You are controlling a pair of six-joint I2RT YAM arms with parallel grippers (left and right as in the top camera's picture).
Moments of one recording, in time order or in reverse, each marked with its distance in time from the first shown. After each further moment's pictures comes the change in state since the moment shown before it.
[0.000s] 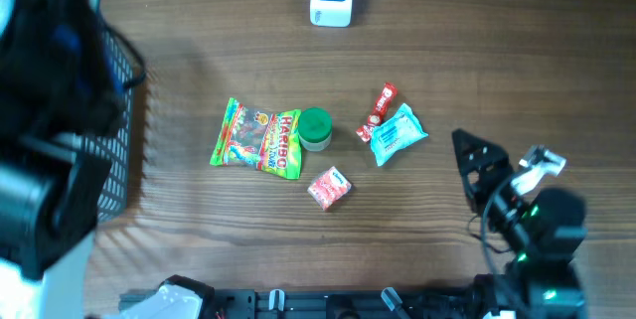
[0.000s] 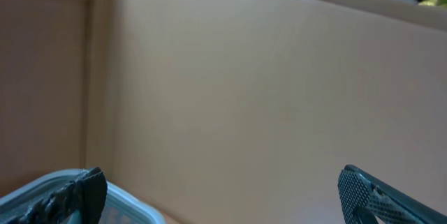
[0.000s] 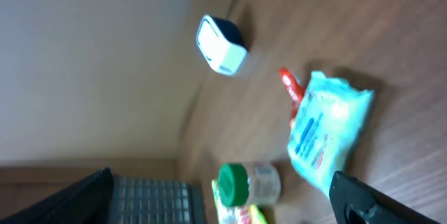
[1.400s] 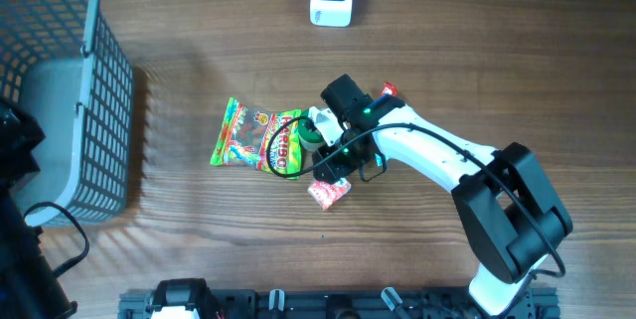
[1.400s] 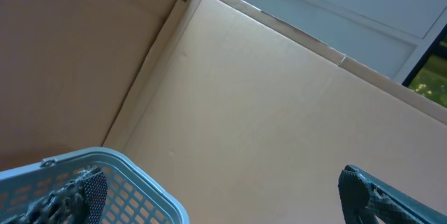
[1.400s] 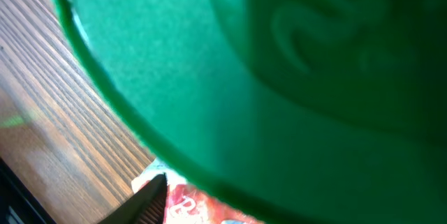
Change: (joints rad) left arm 0.380 -0.628 -0.622 0.119 0.274 -0.253; right arm 0.686 1.507 0.782 -0.330 -0.003 -1.123
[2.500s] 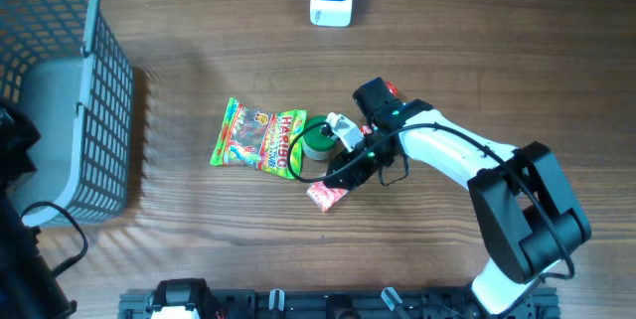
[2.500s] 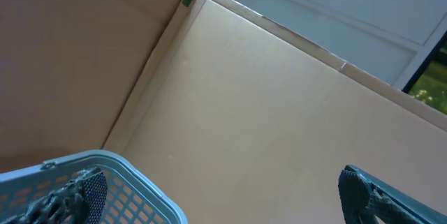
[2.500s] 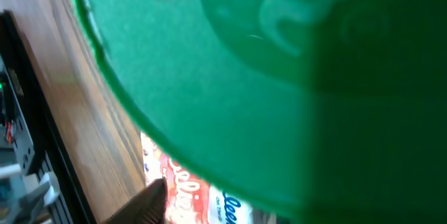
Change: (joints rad) left arm 0.000 0.000 0.000 0.015 -0.016 -0.003; right arm -0.120 -0.040 -0.146 0.073 -0.235 -0.221
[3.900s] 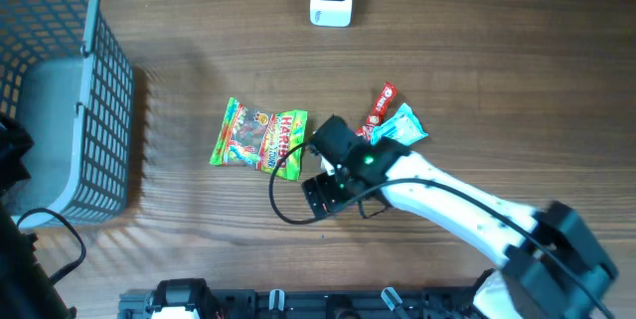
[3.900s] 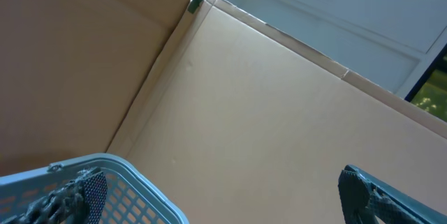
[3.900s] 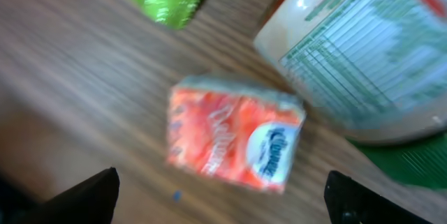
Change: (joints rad) left arm 0.000 -0.015 0.000 0.000 -0.019 0.000; right arm 0.314 -0.206 -0.014 -0.065 0.505 0.558
